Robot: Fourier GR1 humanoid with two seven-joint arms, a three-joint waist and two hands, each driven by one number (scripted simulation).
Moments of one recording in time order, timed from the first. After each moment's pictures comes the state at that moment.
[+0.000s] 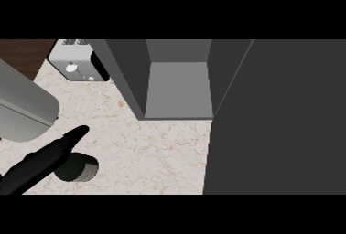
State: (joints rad) left arm -0.06 0.05 -0.14 -2.31 -0.87 0.56 0.98; right arm 0.12 -0.15 0.38 -2.52 -0.06 -0.02 0.47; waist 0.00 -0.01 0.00
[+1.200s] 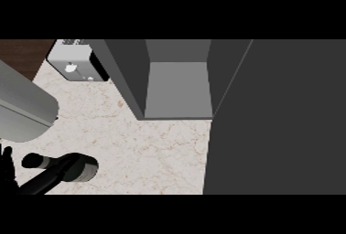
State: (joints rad) left arm 0.30 0.06 0.03 -2.08 -0.14 0.61 0.33; right arm 0.11 -0.17 0.39 -2.52 -0.06 -0.04 0.48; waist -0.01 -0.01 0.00
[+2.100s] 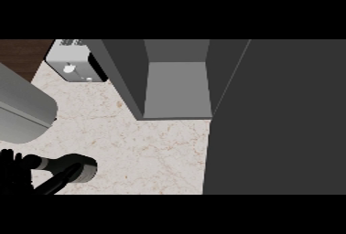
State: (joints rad) left arm 0.29 0.03 0.21 -1.66 0.14 0.41 -0.07; right arm 0.16 -0.20 0.39 -2.53 -0.06 -0.03 0.44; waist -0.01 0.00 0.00
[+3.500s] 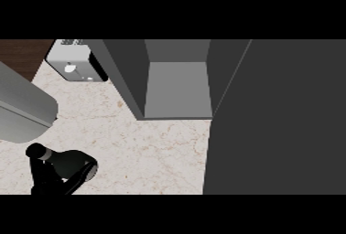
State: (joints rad) left arm 0.16 0.00 0.24 -1.19 0.51 0.26 -0.52; right arm 0.12 -0.21 0.39 -2.52 -0.06 -0.06 0.46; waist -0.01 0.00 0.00
